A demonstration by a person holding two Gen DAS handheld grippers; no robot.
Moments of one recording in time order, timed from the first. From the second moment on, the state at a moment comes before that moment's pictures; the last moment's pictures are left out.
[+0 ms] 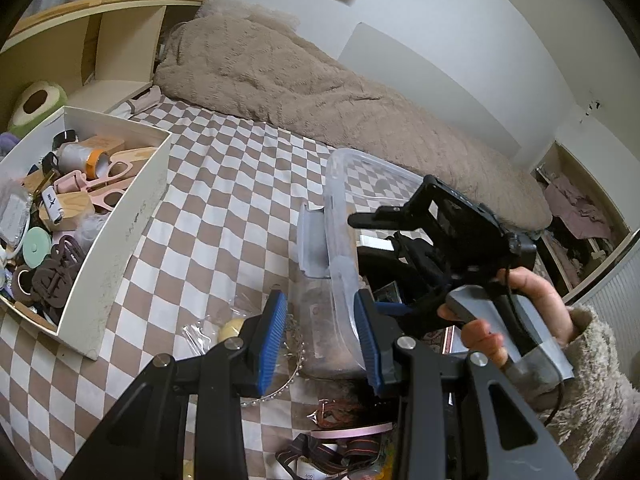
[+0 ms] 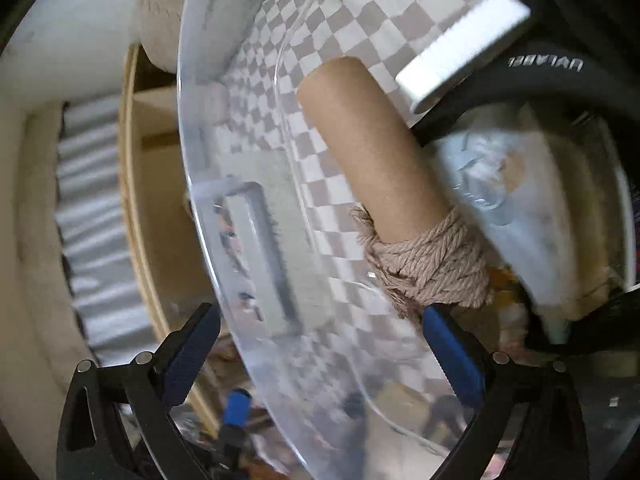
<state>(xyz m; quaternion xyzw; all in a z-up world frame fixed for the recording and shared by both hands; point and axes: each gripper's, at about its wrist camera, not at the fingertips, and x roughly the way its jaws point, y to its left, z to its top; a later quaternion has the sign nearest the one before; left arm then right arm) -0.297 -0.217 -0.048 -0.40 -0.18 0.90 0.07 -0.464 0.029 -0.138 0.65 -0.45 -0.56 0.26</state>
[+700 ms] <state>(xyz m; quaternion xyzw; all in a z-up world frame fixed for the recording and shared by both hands) -0.287 -0.203 -0.040 -0.39 -0.17 0.90 0.07 -0.439 0.077 -0.047 0.58 -0.31 -0.70 0.27</state>
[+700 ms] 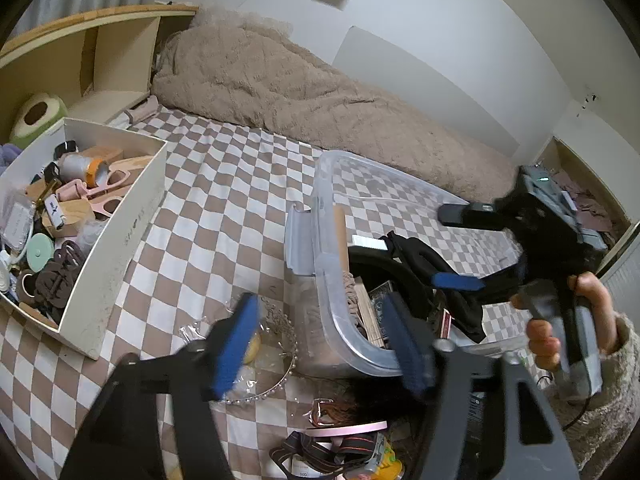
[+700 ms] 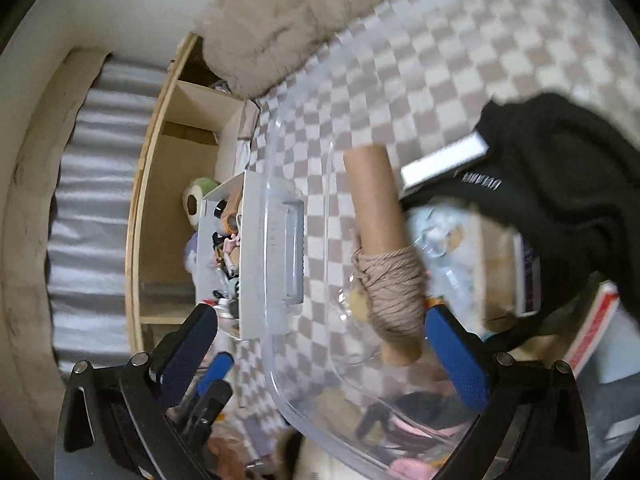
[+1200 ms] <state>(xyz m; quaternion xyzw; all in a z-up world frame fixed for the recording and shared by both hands) -0.260 -0.181 -0.029 -0.35 -0.15 0.92 0.04 -0.365 0.124 0.002 0.46 -0.20 -0.84 0.22</state>
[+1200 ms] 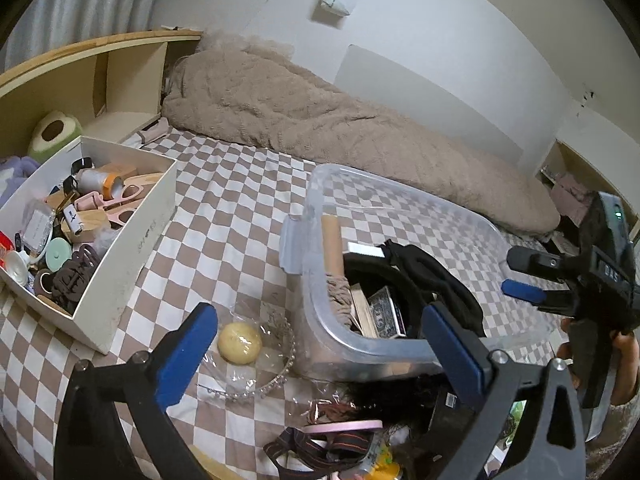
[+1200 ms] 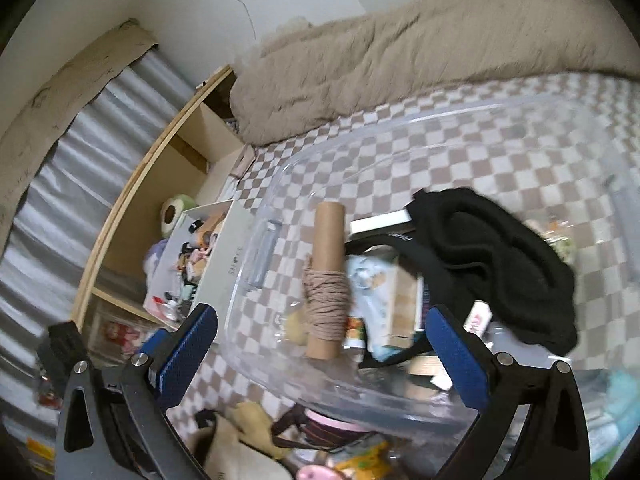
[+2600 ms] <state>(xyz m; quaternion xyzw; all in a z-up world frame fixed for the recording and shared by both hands) -0.168 -0.081 0.012 -0.30 -0.07 0.95 0.06 -0.173 0.205 0.048 0.27 -0.06 -0.96 0.09</state>
